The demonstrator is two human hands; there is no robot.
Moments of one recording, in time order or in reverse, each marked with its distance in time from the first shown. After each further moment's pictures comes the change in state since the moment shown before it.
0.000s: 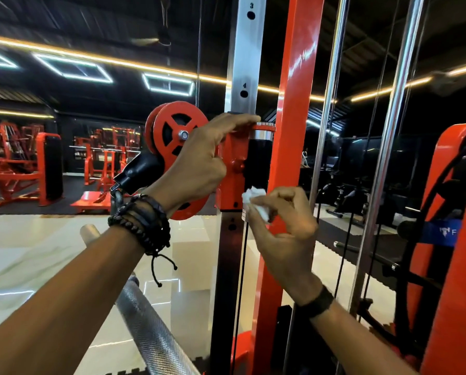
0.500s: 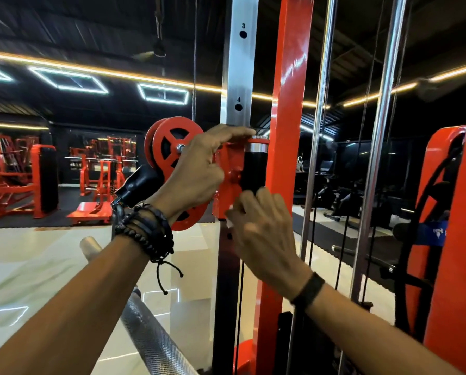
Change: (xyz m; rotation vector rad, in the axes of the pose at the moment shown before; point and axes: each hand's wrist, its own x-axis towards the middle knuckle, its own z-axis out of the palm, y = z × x) left_hand 0.006 0.007 -0.003 -0.024 0.018 -0.003; right_hand 0.016 -0.011 0.011 -0.632 -0.282 -0.410
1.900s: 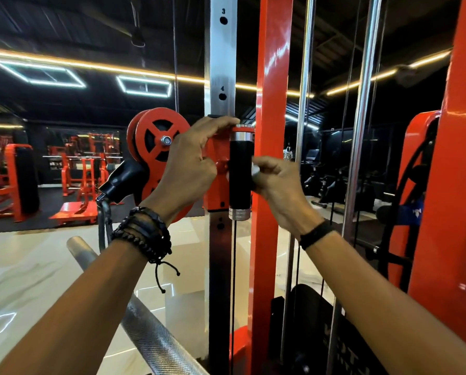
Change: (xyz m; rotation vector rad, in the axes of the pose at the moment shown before) left_hand -0.005 -0.002 0.015 0.012 0.107 0.018; right_hand 0.028 0.061 0.012 1.416 -0.085 0.915
